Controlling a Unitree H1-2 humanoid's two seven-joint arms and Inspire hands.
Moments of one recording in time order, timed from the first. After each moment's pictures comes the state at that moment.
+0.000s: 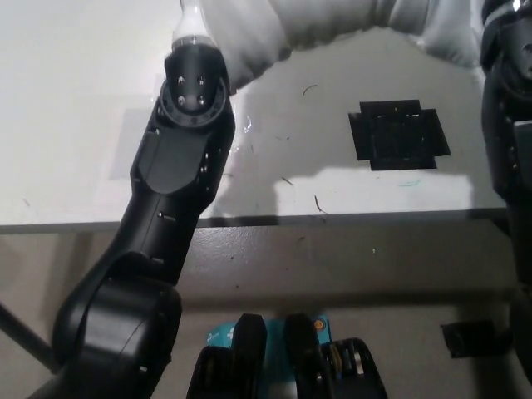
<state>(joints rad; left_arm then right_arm) -1.14 0.00 0.00 0.81 -0.03 -0.16 0.34 -1.04 -0.18 -0.03 0.42 -0.02 0.14 -0.07</state>
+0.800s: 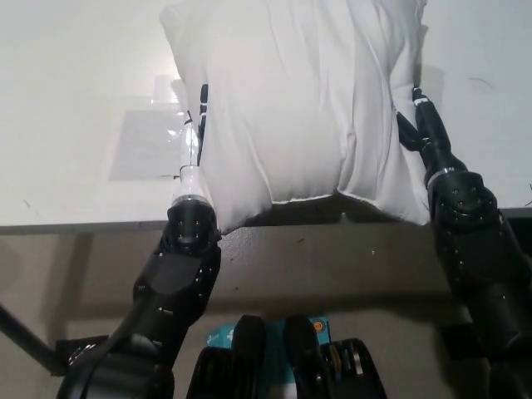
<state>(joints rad) -0.91 -0.01 -0.02 1.12 -0.02 -0.32 0.34 -0.84 -0.10 -0.01 0.83 -0.01 0.00 -0.06</state>
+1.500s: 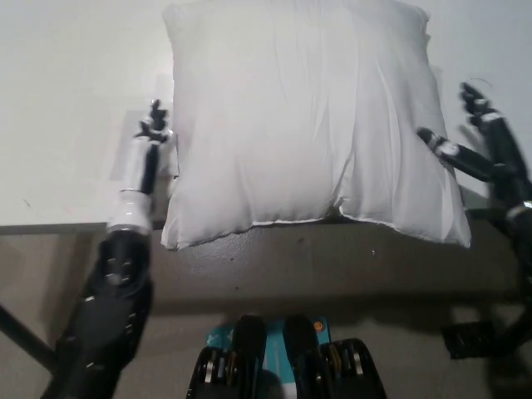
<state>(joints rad) -0.64 0.18 -0.04 0.69 -0.01 -0.35 0.20 -0.57 -0.33 -0.01 0.40 -0.03 -0.01 0.02</state>
